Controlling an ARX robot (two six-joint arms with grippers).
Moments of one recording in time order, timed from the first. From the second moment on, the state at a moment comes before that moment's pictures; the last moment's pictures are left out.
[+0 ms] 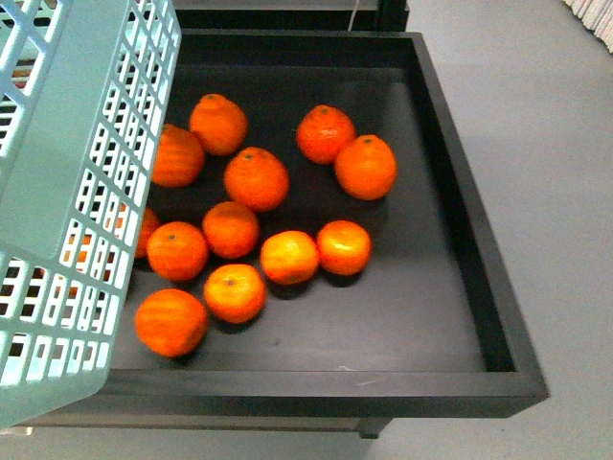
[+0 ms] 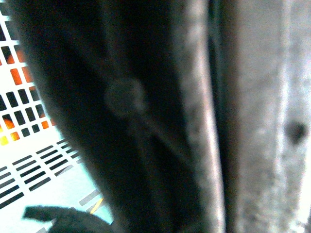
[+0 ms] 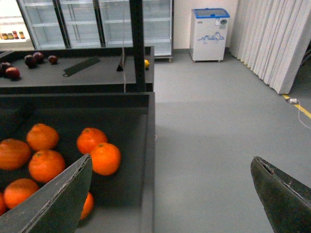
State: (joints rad) left arm -0.02 0.96 0.82 -0.18 0.09 -1.56; right arm 0.00 0.00 0.02 0.00 0.00 0.00
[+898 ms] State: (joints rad) left arm -0.02 0.96 0.82 -0.18 0.09 -1.56; right arm 0.00 0.00 0.02 0.00 0.00 0.00
